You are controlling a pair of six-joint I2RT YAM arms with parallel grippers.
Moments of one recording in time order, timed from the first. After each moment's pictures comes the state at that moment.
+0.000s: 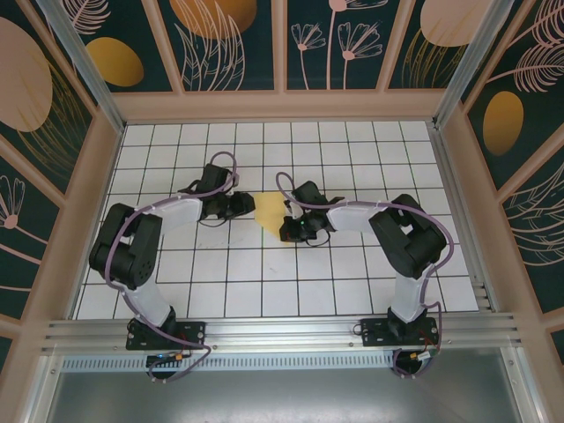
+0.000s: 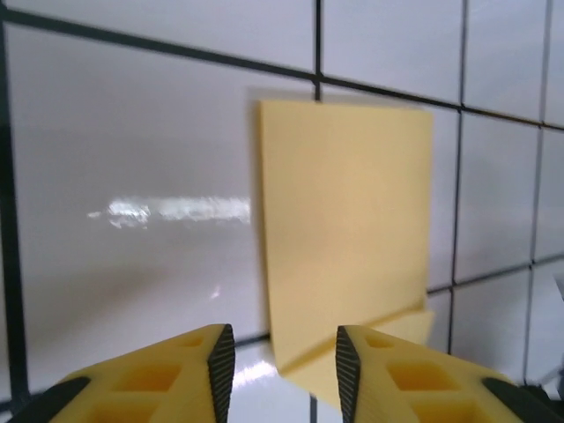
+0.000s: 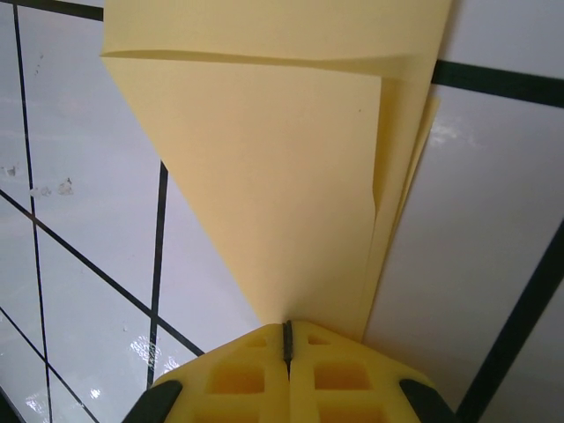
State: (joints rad) left arm -0.37 1.73 0.93 -0.16 0.37 -0.63; right arm 0.69 1.86 1.00 -0.23 -0.44 0.55
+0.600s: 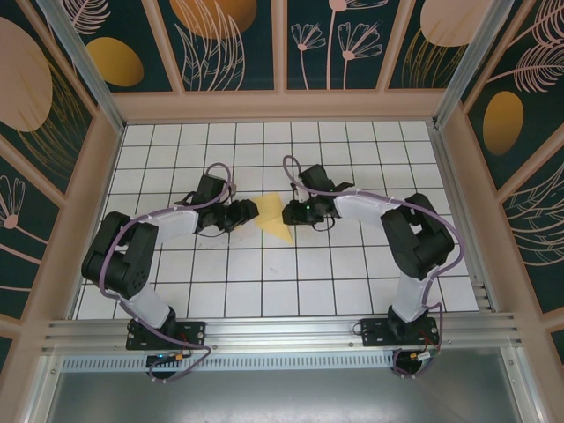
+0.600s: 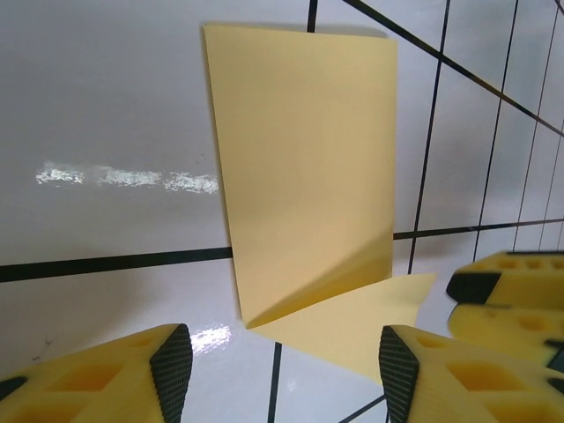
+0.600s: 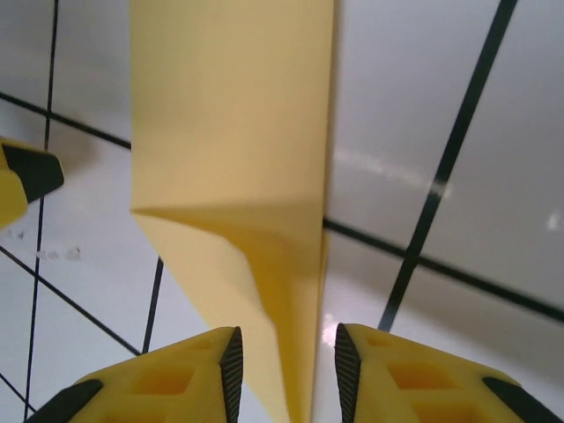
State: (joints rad) left arm -0.37 1.67 0.80 -0.06 0.47 -0.78; right arm 0.61 1.82 1.11 -0.33 -0.35 0.42
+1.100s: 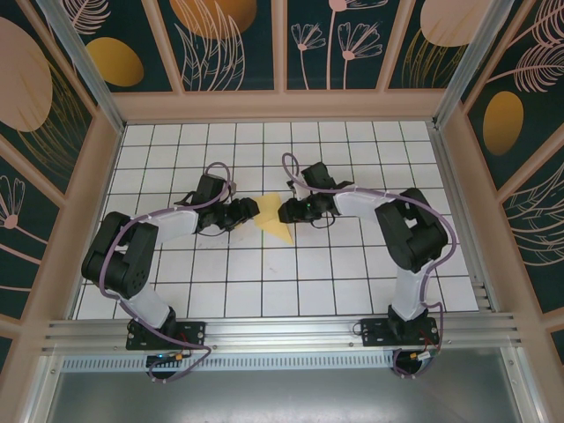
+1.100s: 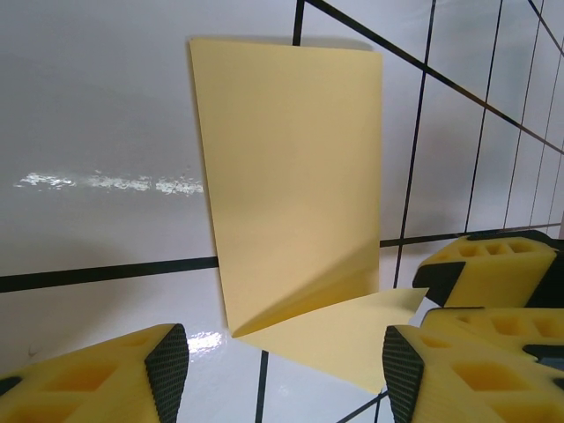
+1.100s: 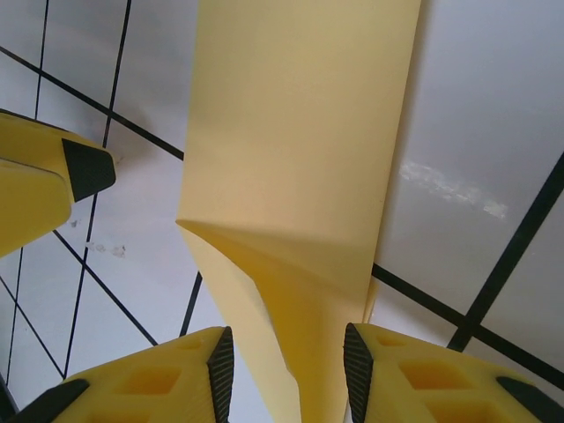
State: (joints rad) left arm -0.37 1.67 0.80 -0.03 0.47 -0.80; right arm 0.58 1.90 1.13 -0.26 -0.51 0.36
